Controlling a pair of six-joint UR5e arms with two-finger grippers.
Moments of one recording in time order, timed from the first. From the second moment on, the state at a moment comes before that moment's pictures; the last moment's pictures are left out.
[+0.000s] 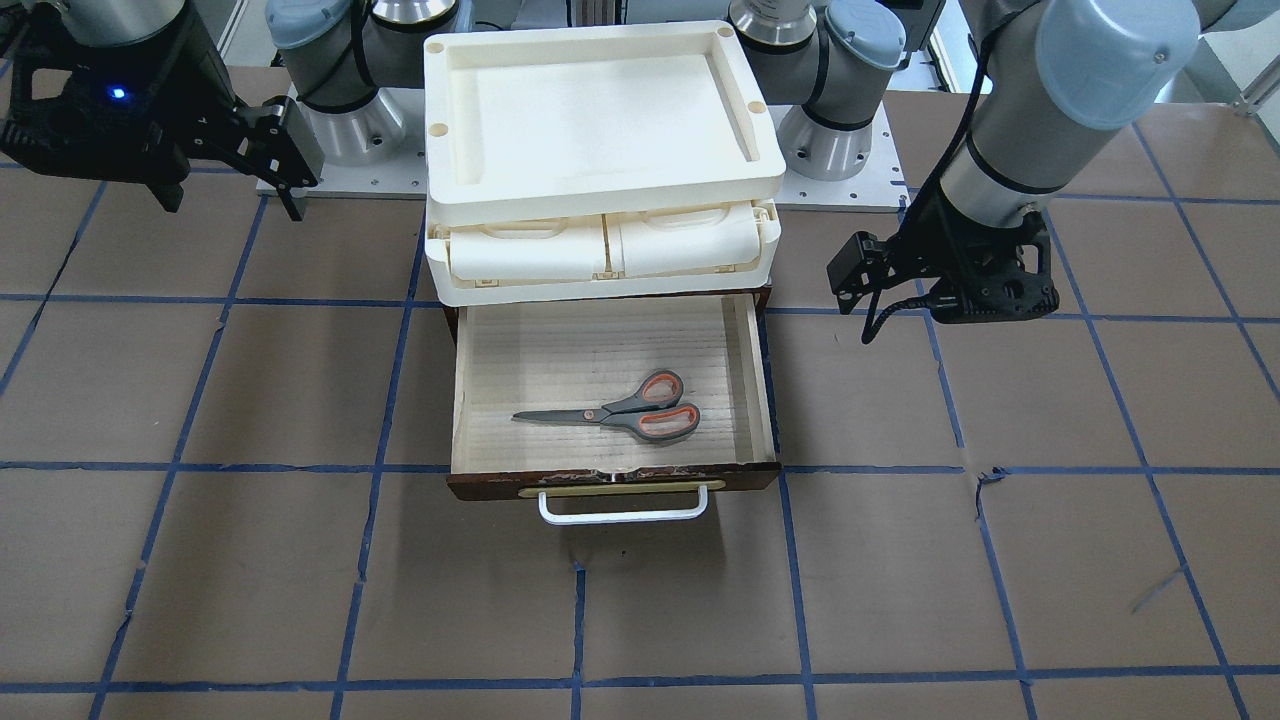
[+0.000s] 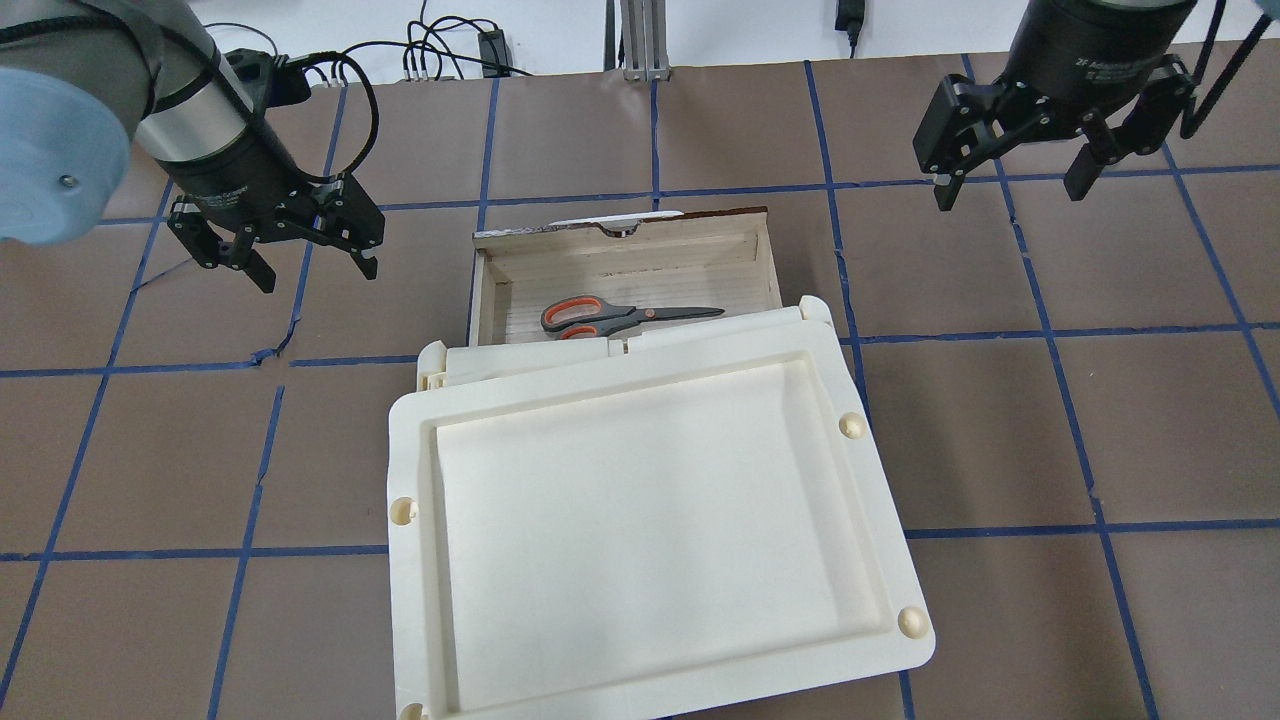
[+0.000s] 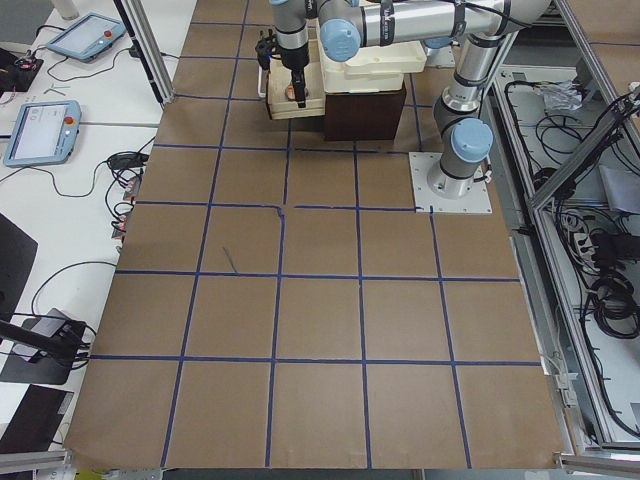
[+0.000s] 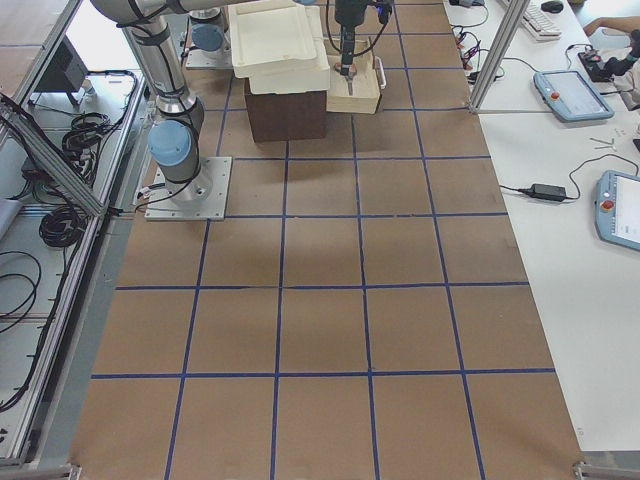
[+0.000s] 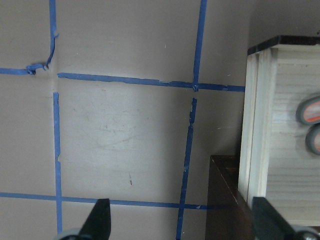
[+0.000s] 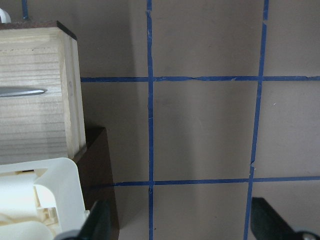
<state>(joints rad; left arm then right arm) -1.48 -1.63 -1.63 -1.57 1.56 0.00 1.55 -1.54 1.38 -1.38 -1.62 0.02</state>
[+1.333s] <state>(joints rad) -1.46 -1.73 -1.58 -1.39 1.53 0.11 1.59 -1.45 1.30 -1.39 -1.62 0.02</state>
